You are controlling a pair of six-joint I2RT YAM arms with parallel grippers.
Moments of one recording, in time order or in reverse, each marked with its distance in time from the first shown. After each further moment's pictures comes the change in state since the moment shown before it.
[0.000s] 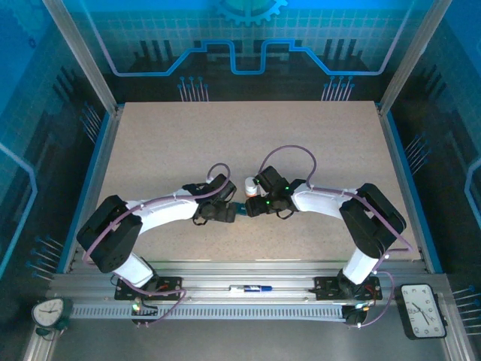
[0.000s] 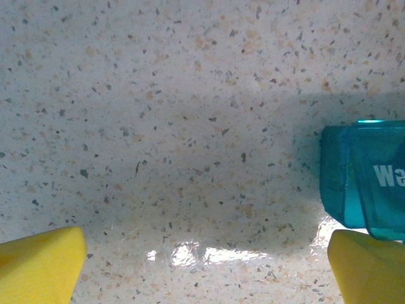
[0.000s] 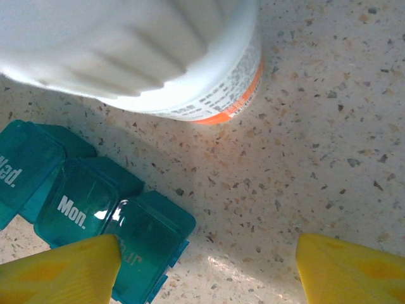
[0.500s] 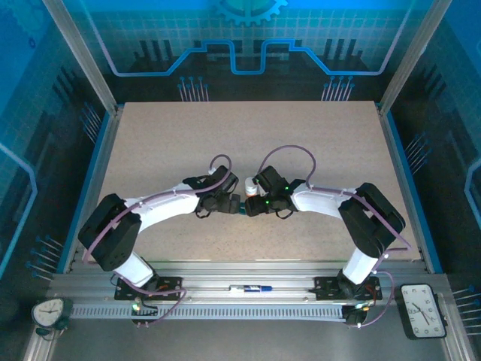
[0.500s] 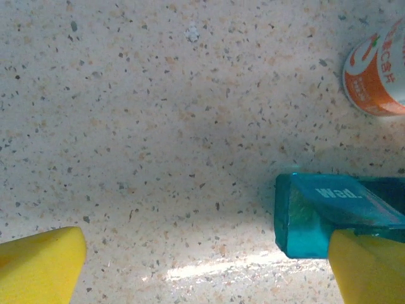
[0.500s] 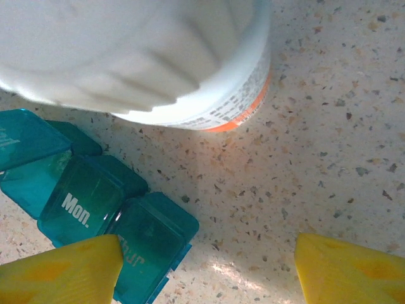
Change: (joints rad) left arm 0.024 0.021 0.087 0.003 -0.010 0.023; right arm 0.000 0.007 0.000 0.019 -0.007 0.000
